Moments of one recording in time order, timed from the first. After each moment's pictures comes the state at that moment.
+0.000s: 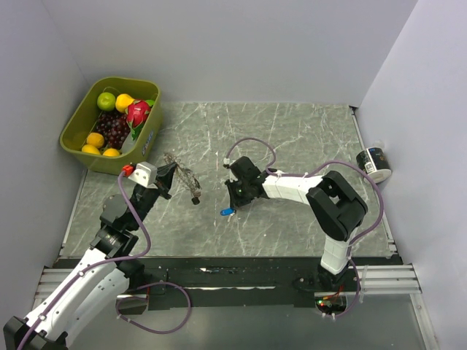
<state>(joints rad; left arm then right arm) -0.50 0.54 0.43 0.33 0.00 -0.01 0.75 1.82 1.07 -0.28 -0.17 0.35</state>
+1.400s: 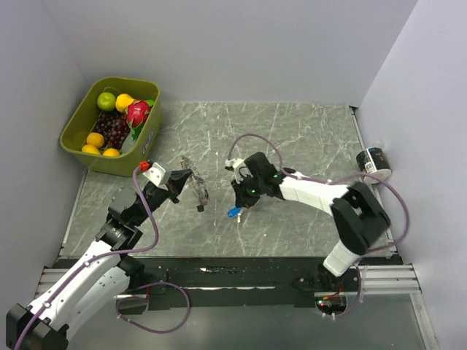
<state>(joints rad) -0.50 0.64 0.44 0.32 0.21 -0.02 0.68 1.57 0.95 -0.26 -0.43 -0.03</state>
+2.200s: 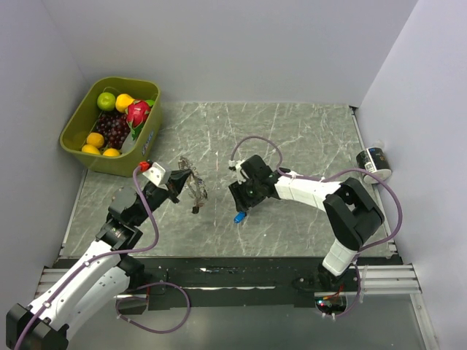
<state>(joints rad) -0.50 0.64 0.44 0.32 0.20 -0.02 0.70 1.68 1.01 -0.37 -0.19 0.12</state>
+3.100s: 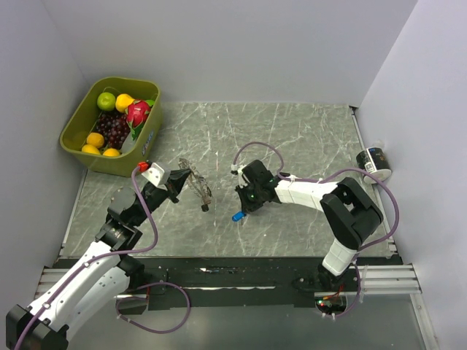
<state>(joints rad) -0.50 0.63 0.44 0.33 0.20 -0.02 0.70 1.69 0.94 -0.30 -0.21 0.17</state>
